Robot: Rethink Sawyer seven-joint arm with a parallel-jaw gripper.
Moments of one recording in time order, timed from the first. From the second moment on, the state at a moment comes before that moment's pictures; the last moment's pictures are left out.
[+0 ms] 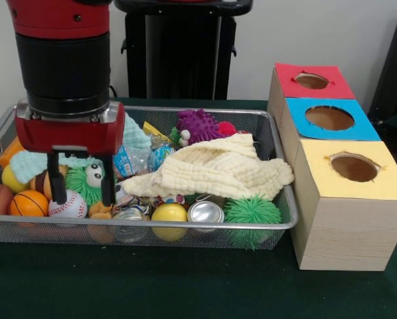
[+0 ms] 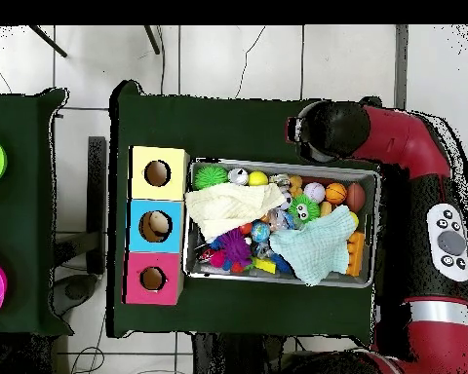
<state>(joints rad) -0.56 -0.47 0.35 1.05 -0.37 0.90 1.57</state>
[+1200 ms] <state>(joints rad) -0.55 -0.51 0.35 1.12 -0.37 0.90 1.57</state>
